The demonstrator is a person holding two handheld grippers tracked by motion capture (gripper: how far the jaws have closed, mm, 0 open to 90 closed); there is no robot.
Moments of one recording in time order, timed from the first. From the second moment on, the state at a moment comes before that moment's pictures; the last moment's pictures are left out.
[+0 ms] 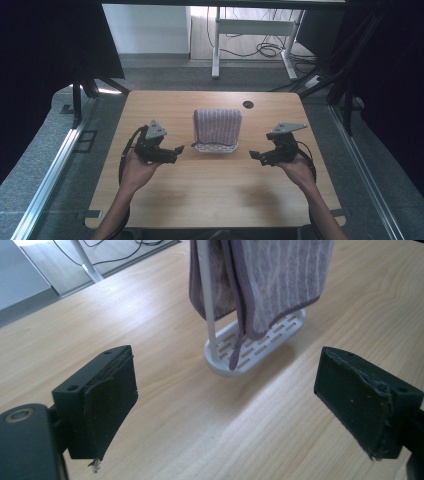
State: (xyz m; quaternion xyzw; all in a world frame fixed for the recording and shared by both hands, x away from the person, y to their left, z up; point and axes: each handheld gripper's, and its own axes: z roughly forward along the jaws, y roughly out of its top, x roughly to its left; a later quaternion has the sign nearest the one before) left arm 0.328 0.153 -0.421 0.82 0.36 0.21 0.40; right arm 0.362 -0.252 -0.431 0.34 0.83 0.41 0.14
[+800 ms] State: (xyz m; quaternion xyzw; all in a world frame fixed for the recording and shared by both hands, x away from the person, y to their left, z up) left arm 0.299 0.147 -0.515 0.83 0.39 0.19 0.35; right arm 0.338 -0.250 -0.513 0.35 0.85 0.37 0.12
